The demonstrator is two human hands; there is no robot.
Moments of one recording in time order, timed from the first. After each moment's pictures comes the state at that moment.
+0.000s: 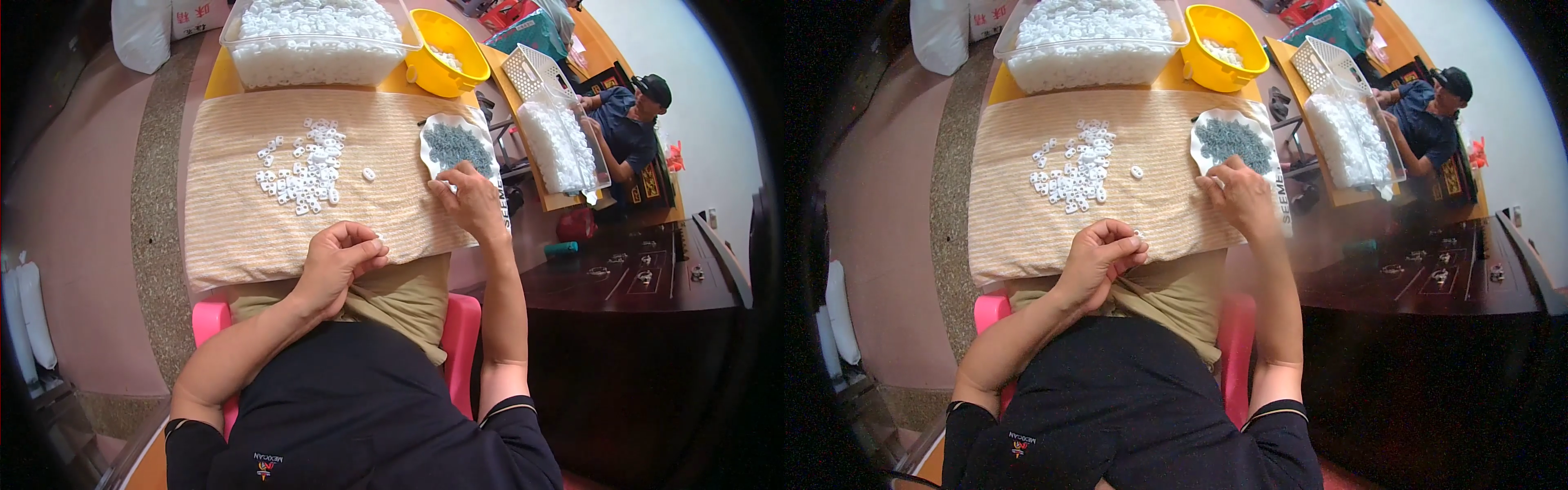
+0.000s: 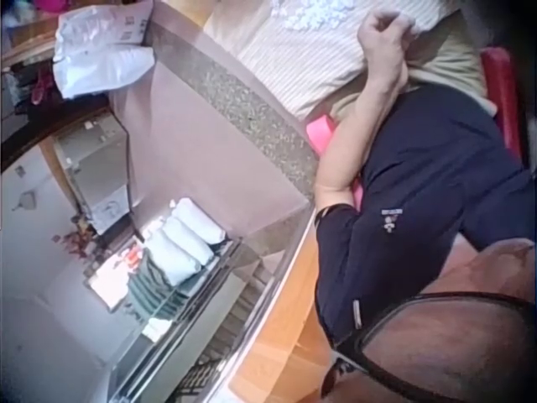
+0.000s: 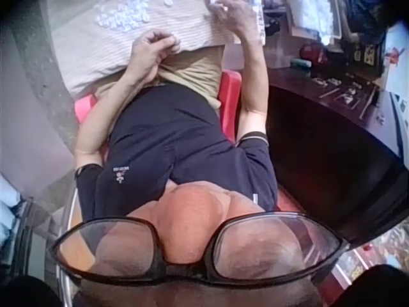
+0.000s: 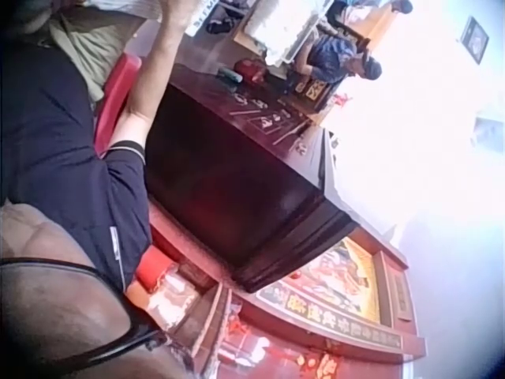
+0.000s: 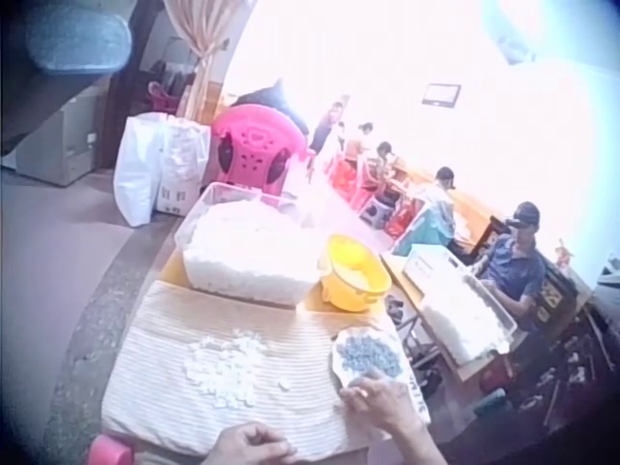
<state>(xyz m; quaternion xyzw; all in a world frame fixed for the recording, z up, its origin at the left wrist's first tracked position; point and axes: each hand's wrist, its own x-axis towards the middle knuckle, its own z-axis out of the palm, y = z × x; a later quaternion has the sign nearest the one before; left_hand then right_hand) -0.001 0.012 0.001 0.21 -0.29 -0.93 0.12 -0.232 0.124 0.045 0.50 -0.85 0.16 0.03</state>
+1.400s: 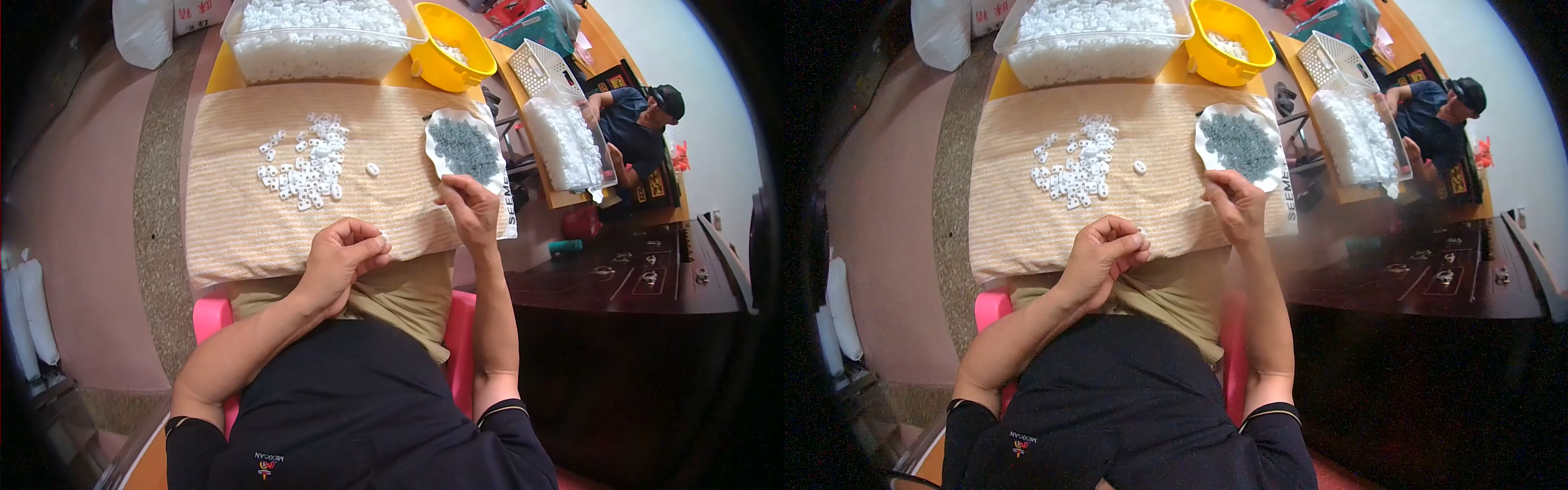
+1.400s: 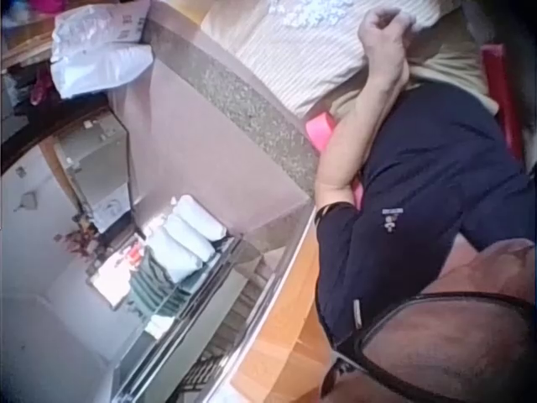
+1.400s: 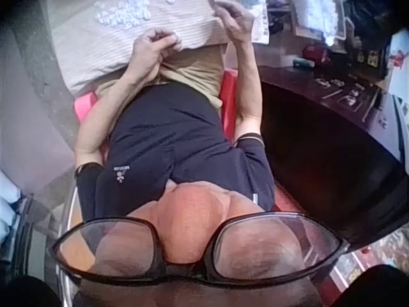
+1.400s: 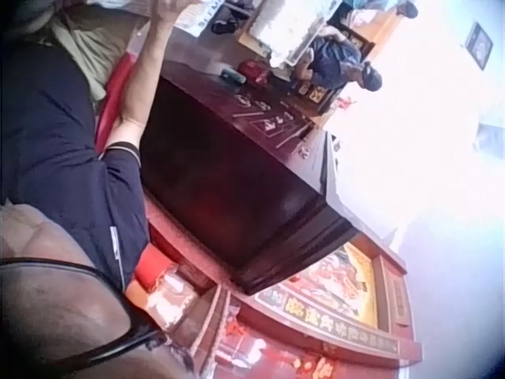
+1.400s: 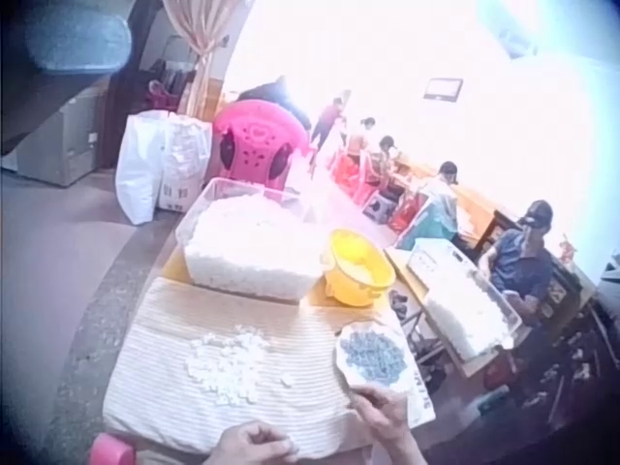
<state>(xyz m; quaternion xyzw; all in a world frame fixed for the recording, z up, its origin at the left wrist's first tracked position) -0.002 0.014 0.000 0.22 -0.29 -0.92 0.12 -0.214 0.137 0.006 0.35 -0.71 0.59 -0.15</state>
